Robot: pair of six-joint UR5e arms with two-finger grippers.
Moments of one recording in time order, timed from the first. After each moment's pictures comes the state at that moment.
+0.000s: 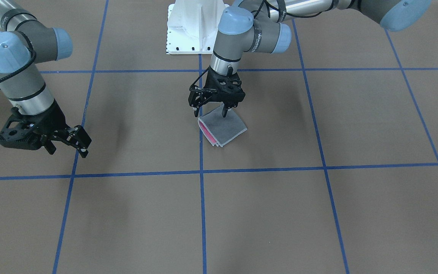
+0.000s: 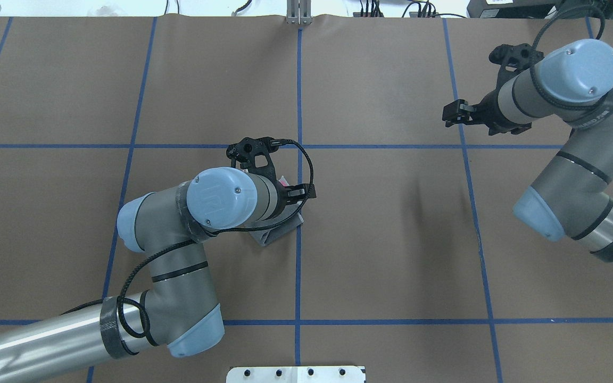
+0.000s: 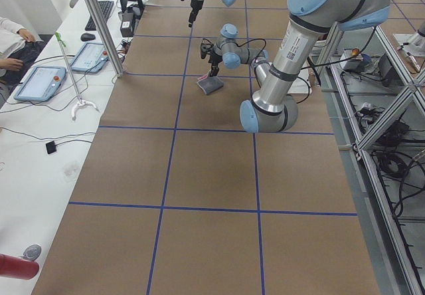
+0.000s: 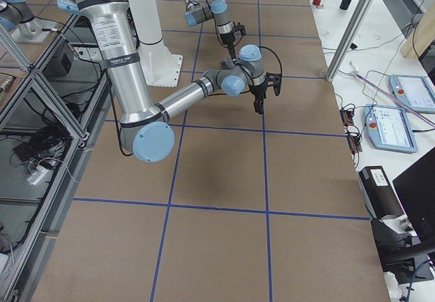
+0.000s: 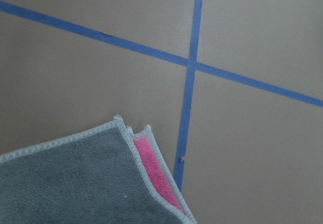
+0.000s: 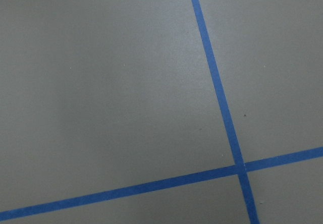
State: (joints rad) left arm -0.43 -2.24 -1.65 -1.87 -1.60 -1.42; right arm 0.90 -1.28 1.75 -1.27 1.92 1.11
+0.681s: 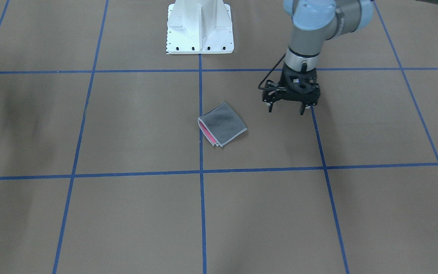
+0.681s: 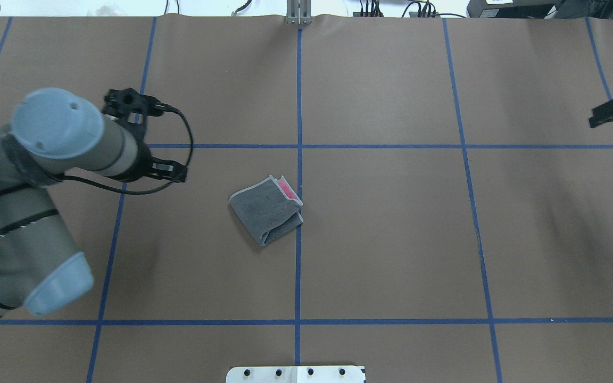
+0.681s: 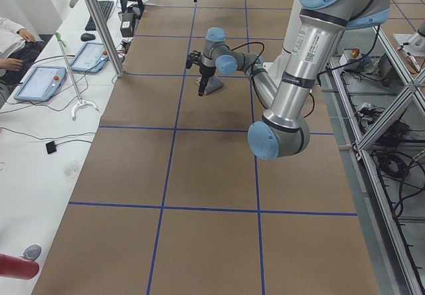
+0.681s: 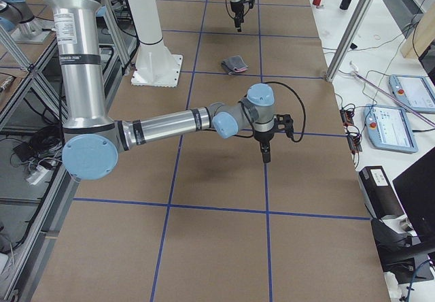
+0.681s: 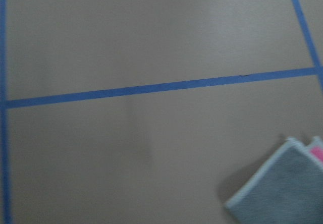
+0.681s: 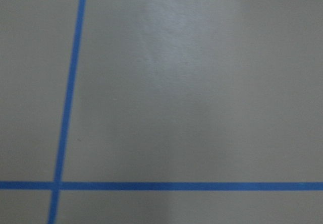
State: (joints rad) left arm -0.70 -1.90 -1.98 -1.58 -1.83 -0.88; right arm 1.28 -1.53 1.70 -1.27 2.17 0.44
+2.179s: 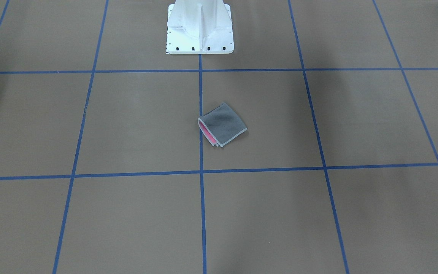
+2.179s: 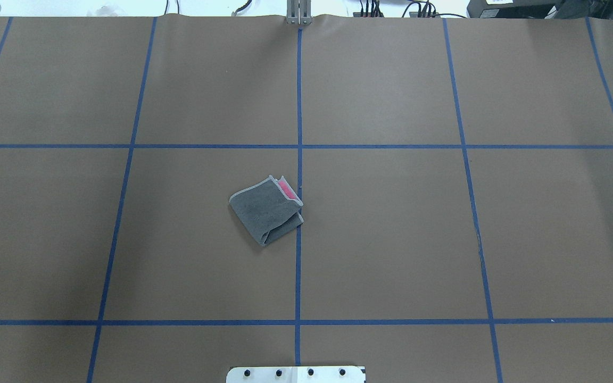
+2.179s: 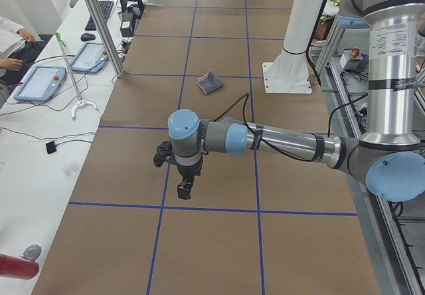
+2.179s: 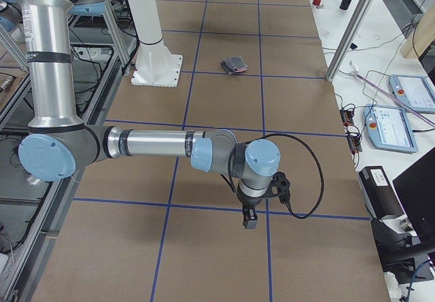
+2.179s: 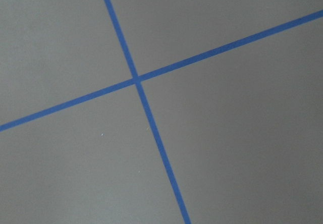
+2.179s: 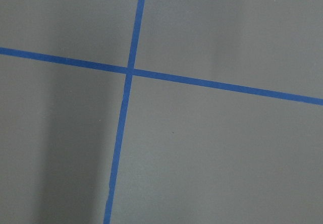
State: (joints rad) left arm -1.53 -1.49 -1.78 -1.48 -2.27 0.19; right arm 1.65 -1.54 1.58 -1.74 2.28 -0.27
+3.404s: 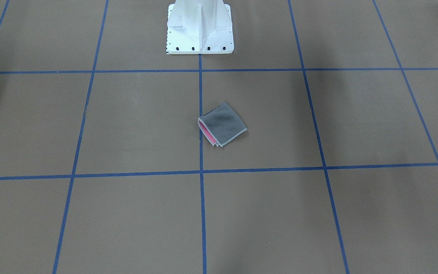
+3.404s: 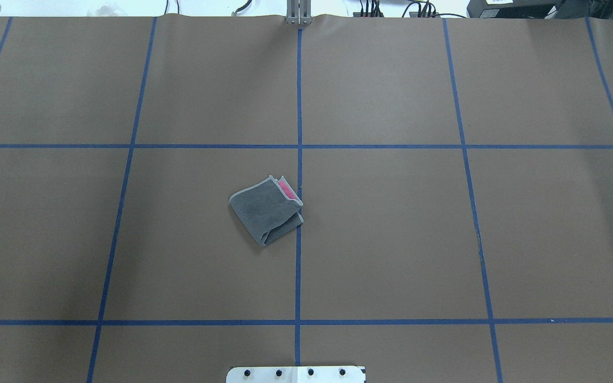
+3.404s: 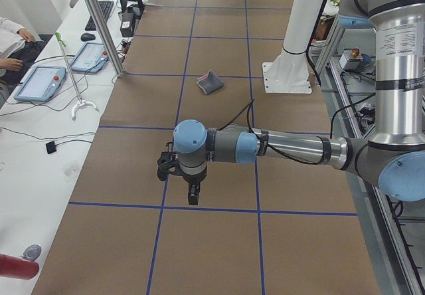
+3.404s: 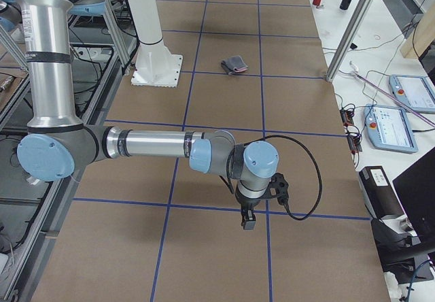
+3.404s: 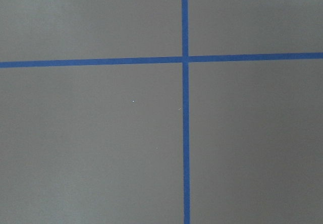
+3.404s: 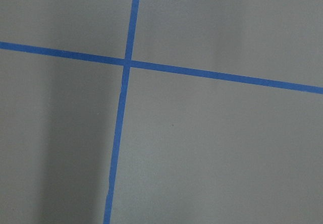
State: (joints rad) left arm -1.57 -1.46 -1.79 -1.50 -2.38 -0.01; right arm 1.65 -1.54 1.58 -1.74 2.28 -0.27
